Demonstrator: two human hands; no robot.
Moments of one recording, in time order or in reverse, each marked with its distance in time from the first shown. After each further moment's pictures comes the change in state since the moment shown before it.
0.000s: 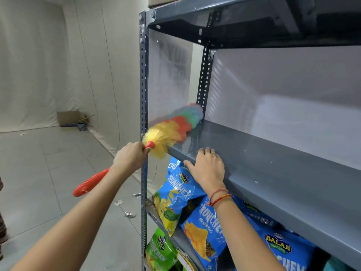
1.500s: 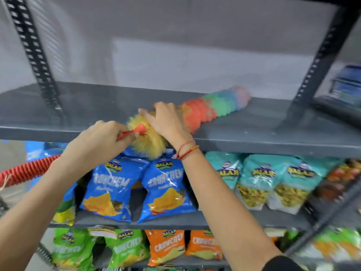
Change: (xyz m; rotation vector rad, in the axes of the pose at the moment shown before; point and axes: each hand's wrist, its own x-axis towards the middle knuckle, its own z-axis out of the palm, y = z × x) left_hand -0.100 0.195 -0.011 -0.385 -0.268 0.905; right_hand -0.098 0.139 -0.101 0.054 0.086 0.449
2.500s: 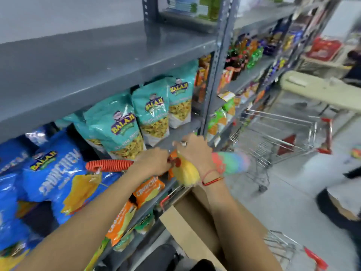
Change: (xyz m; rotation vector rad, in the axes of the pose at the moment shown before) left_hand -0.040 0.217 0.230 0.101 -0.830 0.800; right_hand -0.286 0.171 -0.012 0.037 0.083 1.123
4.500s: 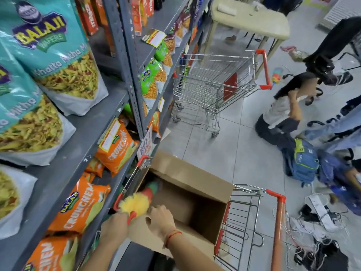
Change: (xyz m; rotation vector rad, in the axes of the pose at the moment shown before) left_hand 0.133 -0.019 0.318 -0.093 -0.258 -0.029; right_hand -0.016 0.222 0.229 -0.106 -0.490 0.427
